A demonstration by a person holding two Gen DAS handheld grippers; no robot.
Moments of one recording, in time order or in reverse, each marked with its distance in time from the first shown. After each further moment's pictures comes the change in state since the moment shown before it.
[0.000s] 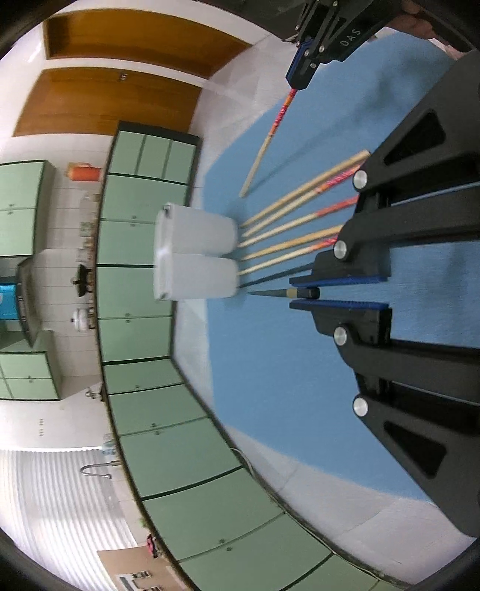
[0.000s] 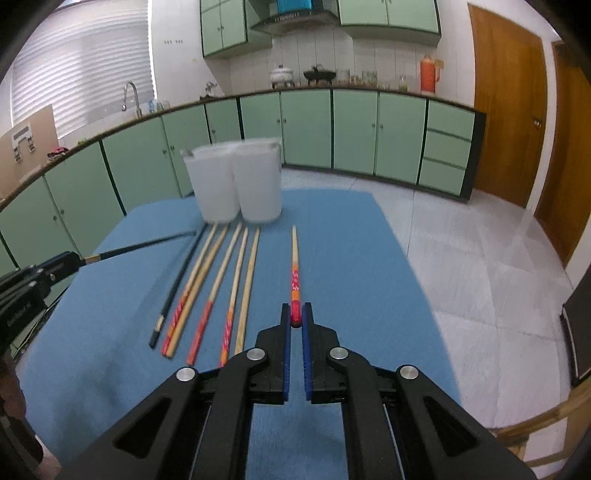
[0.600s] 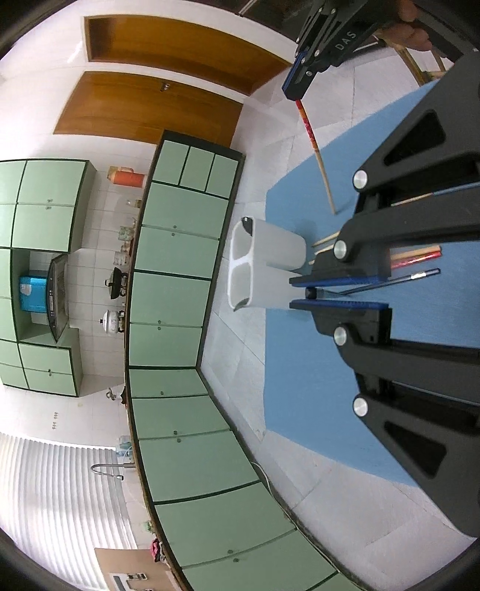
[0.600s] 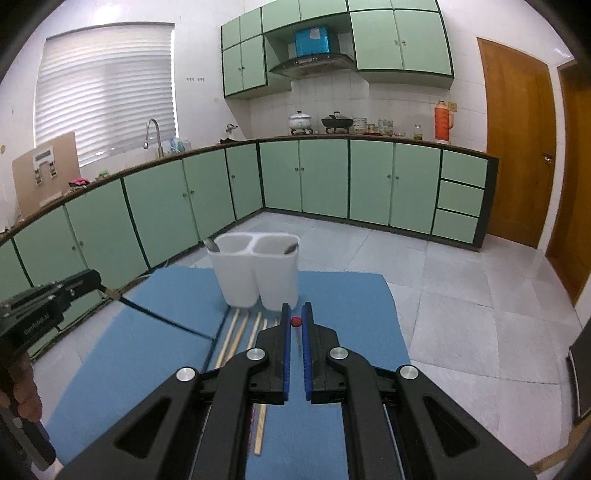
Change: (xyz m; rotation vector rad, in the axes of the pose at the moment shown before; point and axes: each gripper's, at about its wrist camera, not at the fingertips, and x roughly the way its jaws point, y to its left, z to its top) left arm -0.013 0.014 0.074 -0.079 -0.096 -0.082; right arm -0.036 0.002 0.088 -0.030 -0.158 0.077
